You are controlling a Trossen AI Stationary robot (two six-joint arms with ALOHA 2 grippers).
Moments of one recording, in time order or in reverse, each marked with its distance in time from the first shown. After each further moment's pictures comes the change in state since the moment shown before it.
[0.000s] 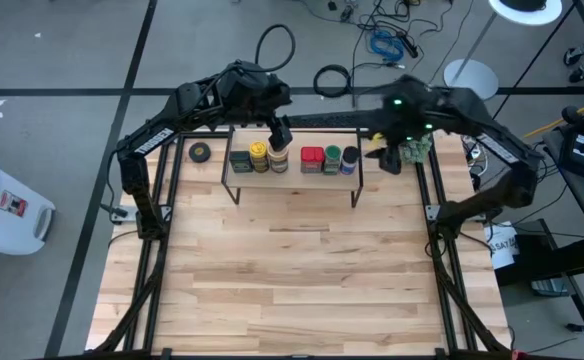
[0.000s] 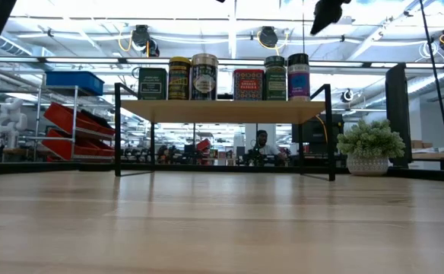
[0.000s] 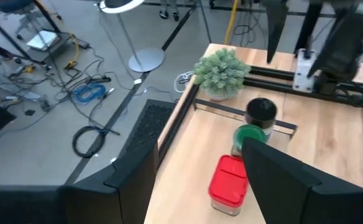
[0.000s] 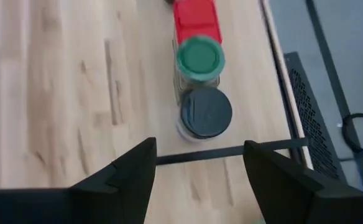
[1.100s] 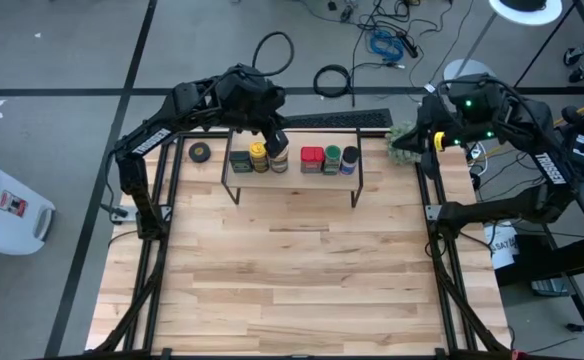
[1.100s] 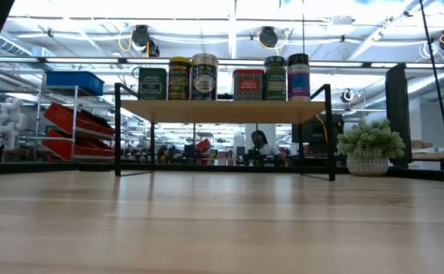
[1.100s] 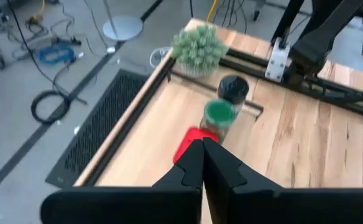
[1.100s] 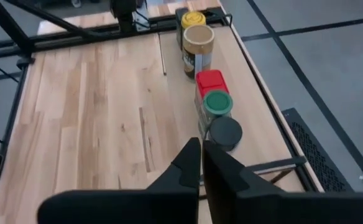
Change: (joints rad) left arm -0.005 -0.020 -0.001 -0.121 0.078 -0.188; right arm 0.000 -0.236 0.000 0.073 -0.108 0.118
